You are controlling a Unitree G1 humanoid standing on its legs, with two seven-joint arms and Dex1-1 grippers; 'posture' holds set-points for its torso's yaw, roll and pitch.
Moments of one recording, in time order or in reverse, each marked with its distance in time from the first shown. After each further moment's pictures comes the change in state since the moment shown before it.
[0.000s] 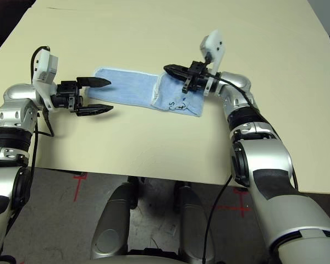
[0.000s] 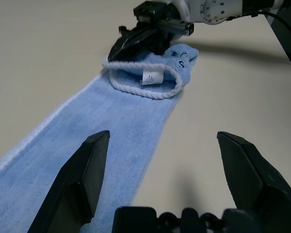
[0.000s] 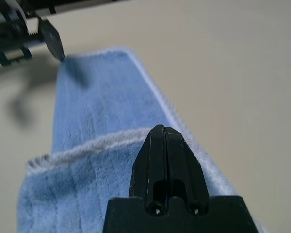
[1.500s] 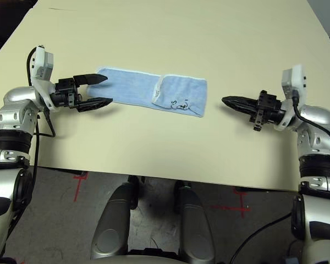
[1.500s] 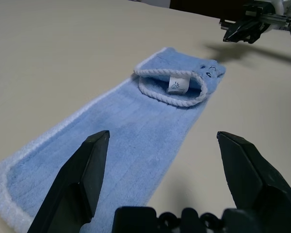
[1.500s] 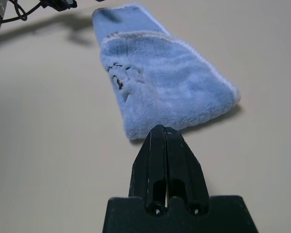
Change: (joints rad) left arm 0.039 -0.013 0.055 -0.042 -0.030 0.105 0.138; right arm 0.622 -0.400 -0.164 -0.703 0.301 0.245 0.297
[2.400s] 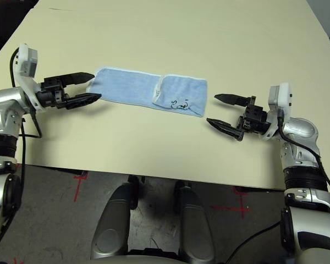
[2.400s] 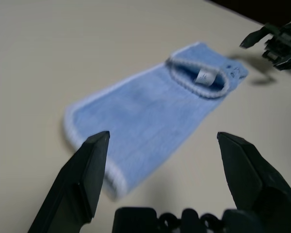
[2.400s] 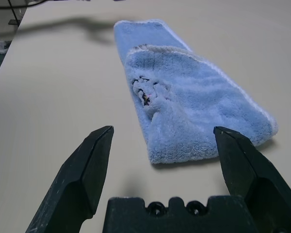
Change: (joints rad) left arm -0.010 0.213 0.035 -0.090 -0.053 0.437 0.039; right arm 0.014 0.095 0.035 -0.002 0.007 -0.177 -0.008
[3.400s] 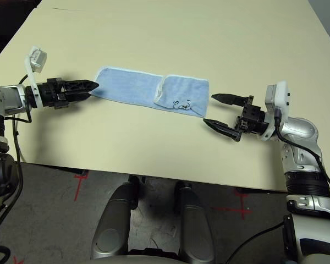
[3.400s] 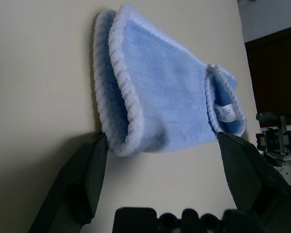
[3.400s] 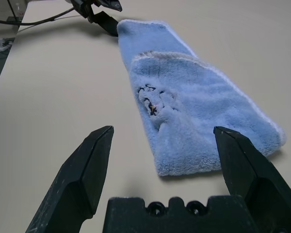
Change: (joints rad) left arm -0.156 -0.144 0.087 0.126 -0.089 0.763 0.406; right arm 0.038 -0.005 0.011 -0.130 0.003 0.082 -0.067
